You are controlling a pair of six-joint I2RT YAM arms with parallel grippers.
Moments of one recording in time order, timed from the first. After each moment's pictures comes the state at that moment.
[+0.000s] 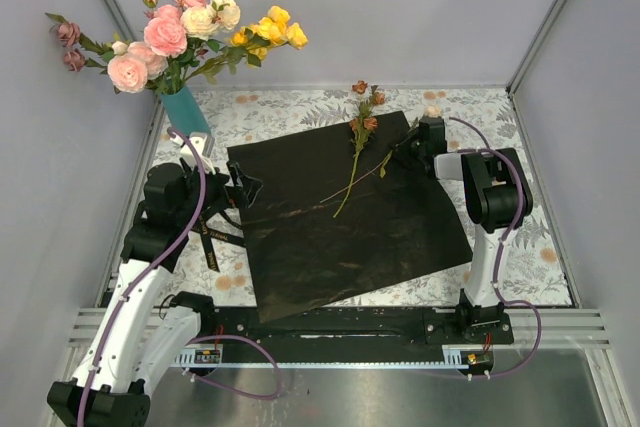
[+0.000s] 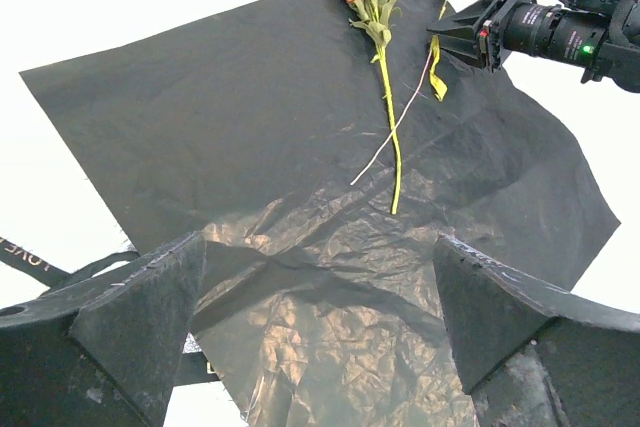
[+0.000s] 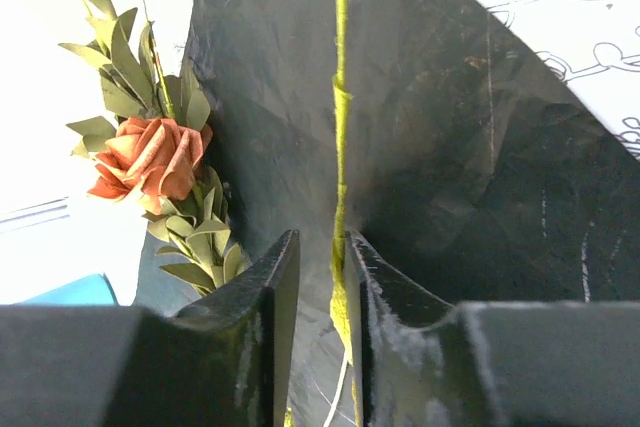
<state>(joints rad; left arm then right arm) -0.18 0.72 0.78 -0.40 0.31 -0.26 0.16 2.07 1.14 0.32 -0.10 1.06</state>
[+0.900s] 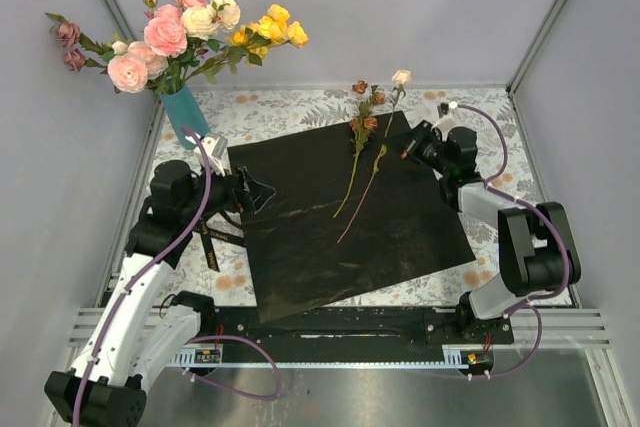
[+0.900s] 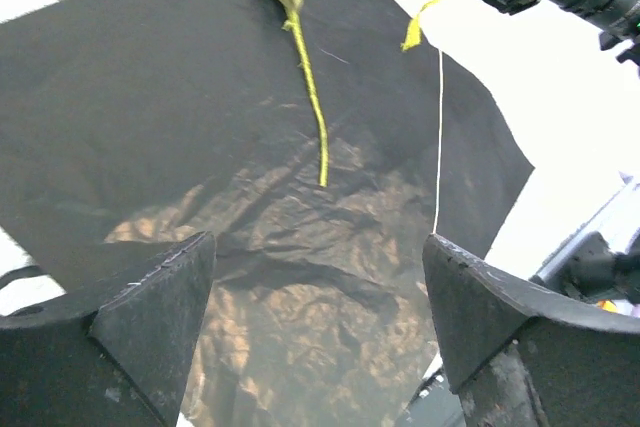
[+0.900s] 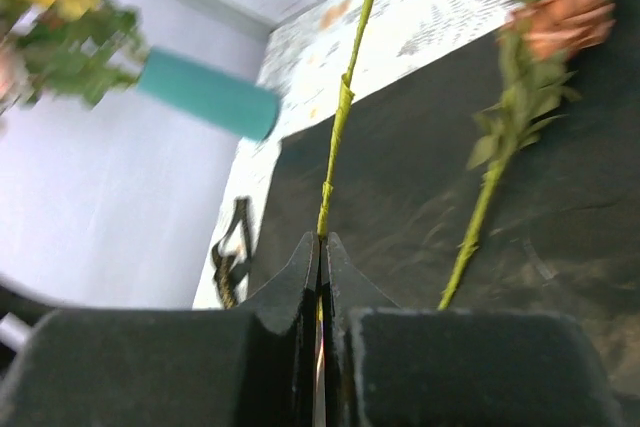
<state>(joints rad) -0.22 0.74 0.78 -0.39 0.44 -0.28 0.15 1.59 0.80 0.63 -0.47 0.87</state>
